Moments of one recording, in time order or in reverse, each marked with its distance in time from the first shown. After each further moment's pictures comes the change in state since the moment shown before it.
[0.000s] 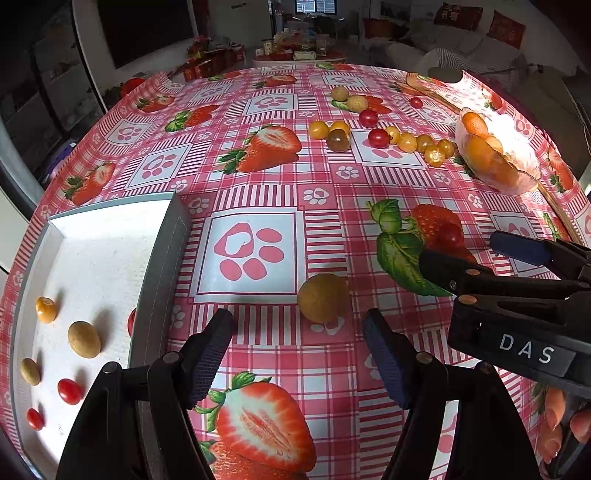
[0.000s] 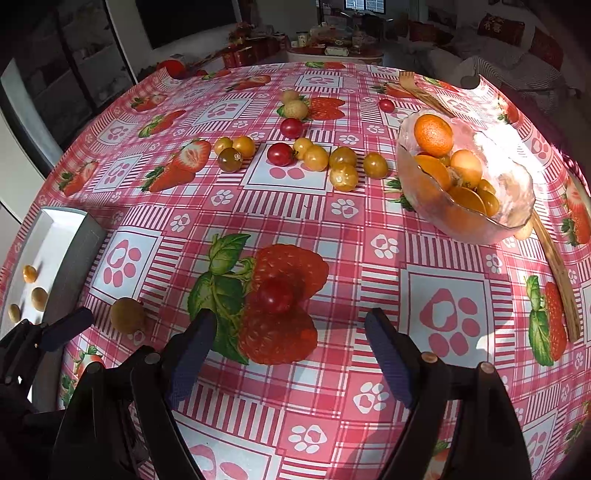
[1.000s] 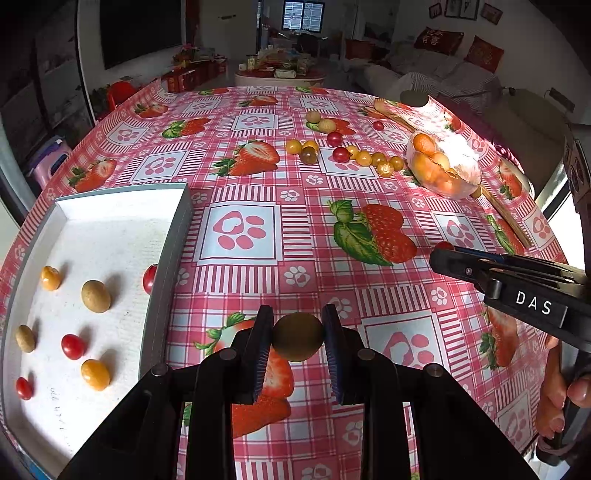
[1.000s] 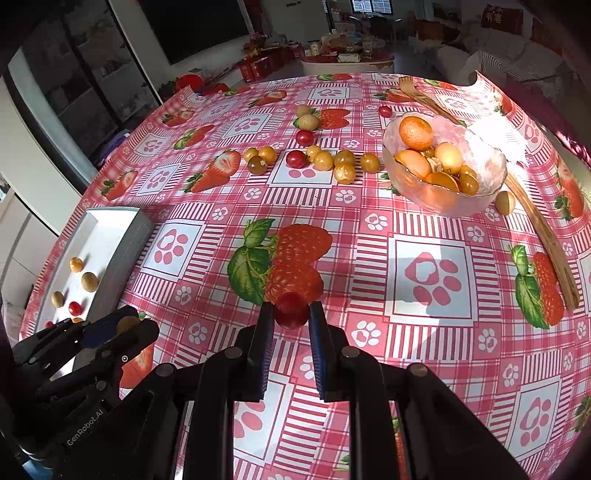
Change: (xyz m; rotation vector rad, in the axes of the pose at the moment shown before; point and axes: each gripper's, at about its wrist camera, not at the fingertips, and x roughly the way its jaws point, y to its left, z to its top) left arm -0.057 0.012 -0.038 -0.028 -0.071 -0.145; right arm -0.053 -0.014 -0.032 0.037 -0.038 0.137
